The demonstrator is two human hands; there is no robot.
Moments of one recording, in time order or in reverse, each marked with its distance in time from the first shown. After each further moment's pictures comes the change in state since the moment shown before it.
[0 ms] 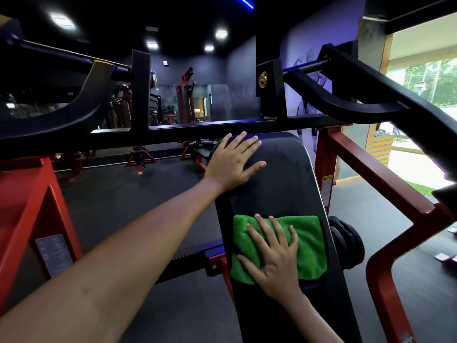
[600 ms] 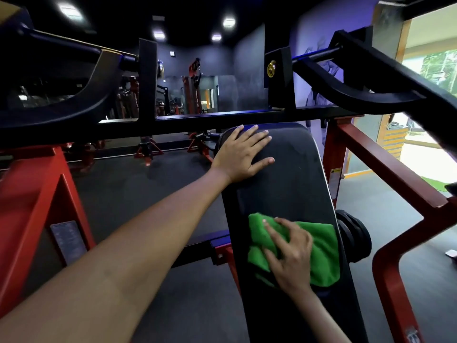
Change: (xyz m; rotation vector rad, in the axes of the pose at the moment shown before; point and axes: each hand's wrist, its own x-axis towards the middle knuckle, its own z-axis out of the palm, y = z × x) left_hand -0.002 0.003 -0.001 0.054 -0.081 0.066; right_hand -0.016 0.012 0.000 0.092 0.135 0.100
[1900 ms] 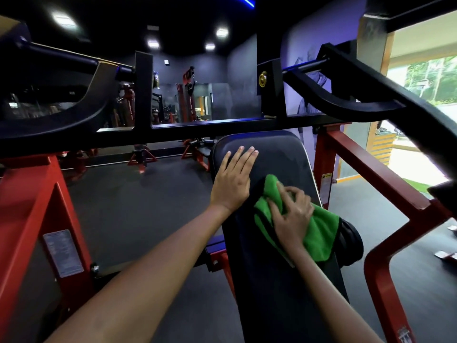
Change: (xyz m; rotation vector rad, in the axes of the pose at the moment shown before) left_hand -0.036 0.041 0.002 -0.047 0.147 -0.217; right_hand 0.078 0.018 0.007 0.007 0.131 0.304
